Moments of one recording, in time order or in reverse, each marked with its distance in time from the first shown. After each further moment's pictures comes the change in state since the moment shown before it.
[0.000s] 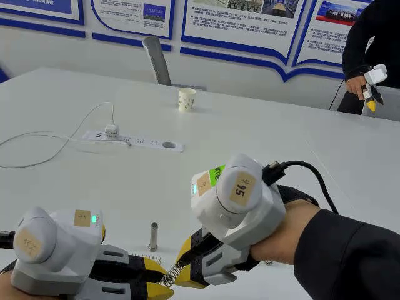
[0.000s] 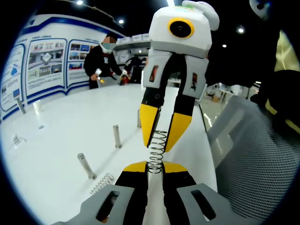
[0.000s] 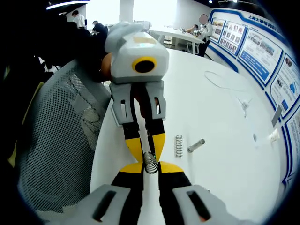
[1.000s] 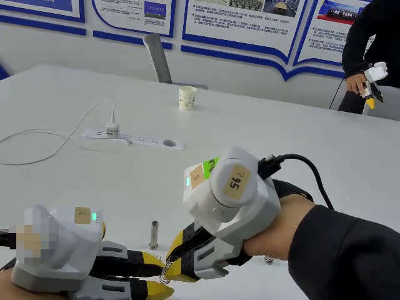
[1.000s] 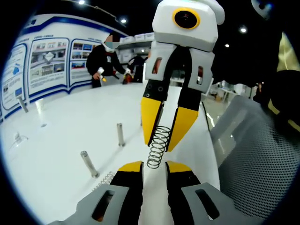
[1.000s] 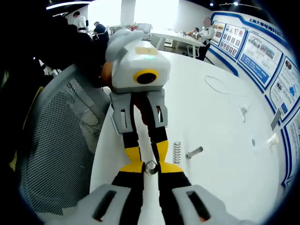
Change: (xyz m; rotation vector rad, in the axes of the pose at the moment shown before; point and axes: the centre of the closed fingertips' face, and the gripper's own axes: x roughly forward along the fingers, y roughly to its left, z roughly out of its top) left arm 0.000 0.006 -0.004 -0.007 0.009 0.026; right arm 0.000 -0.003 0.012 -0.011 -0.020 -0.007
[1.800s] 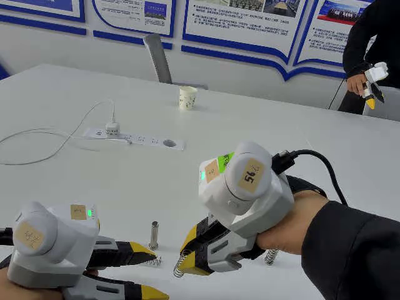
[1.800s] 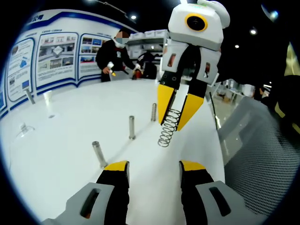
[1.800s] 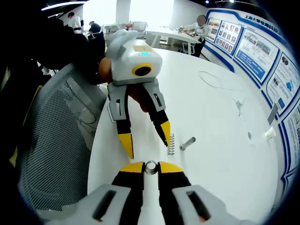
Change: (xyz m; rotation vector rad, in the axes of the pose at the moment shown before) left arm -0.008 0.018 -0.009 -0.057 0.030 0.074; right arm -0.013 -0.011 -0.015 0.031 0.023 -0.029
